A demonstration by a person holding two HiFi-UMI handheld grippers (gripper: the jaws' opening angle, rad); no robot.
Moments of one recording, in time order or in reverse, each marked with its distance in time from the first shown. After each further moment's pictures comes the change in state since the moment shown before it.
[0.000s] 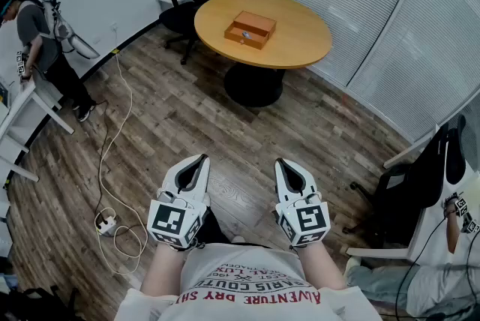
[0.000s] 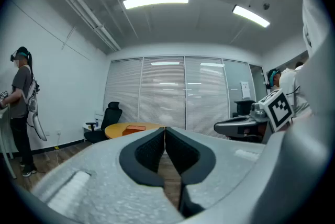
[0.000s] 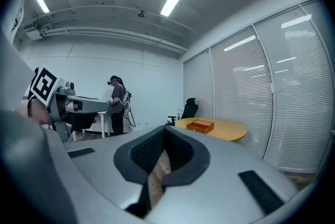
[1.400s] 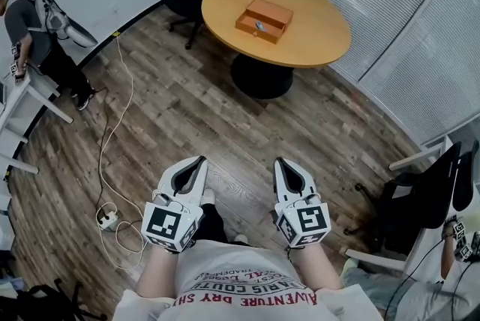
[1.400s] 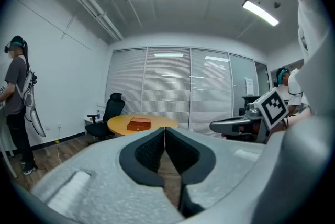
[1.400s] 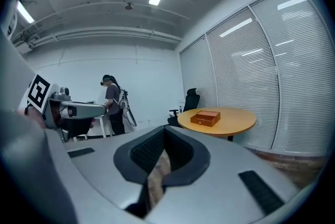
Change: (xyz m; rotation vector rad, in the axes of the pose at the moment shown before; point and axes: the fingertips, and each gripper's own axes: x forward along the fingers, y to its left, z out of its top) left arm 0.066 0.092 -0.016 -0.034 0.091 -0.003; right arm 0.123 -0.010 -0.010 0.122 0.075 0.020
